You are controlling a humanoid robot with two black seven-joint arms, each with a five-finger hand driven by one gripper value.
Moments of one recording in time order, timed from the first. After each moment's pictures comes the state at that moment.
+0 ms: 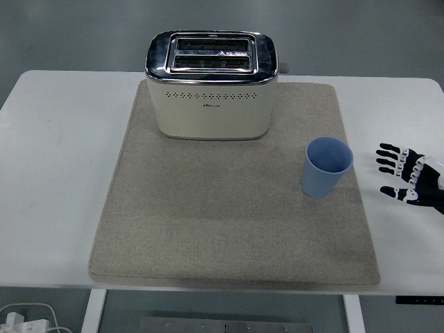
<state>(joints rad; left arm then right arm) -0.12 0.00 -0.09 -0.18 -0.05 -0.09 0.18 0.42 -0.80 0.55 1.09 -0.62 0.31 0.61</state>
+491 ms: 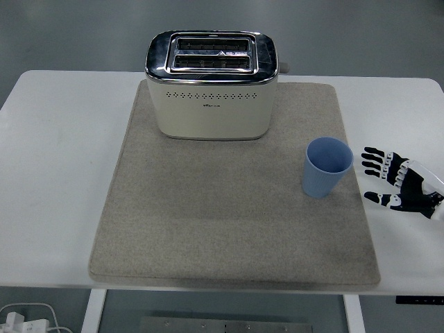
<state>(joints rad) -0.12 0.00 -0.09 -0.18 -0.05 -0.09 0.18 0.40 -0.79 0.53 1.18 -0.65 0.20 0.61</state>
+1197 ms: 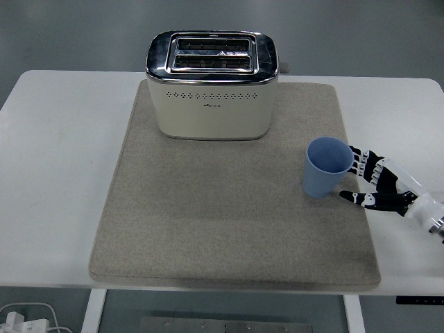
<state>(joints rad) -0.12 0.00 -0.09 -0.19 -0.05 -0.09 0.18 0.42 -0.71 0.52 1.20 -0.69 0.13 0.61</state>
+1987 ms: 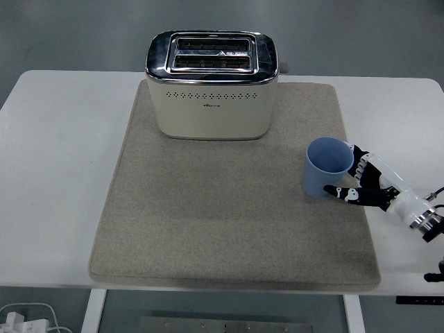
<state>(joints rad) -0.12 0.00 -0.09 -0.19 -0.05 -0.09 0.18 0.44 -0.63 0.52 1.20 -0.69 0.08 0.61</state>
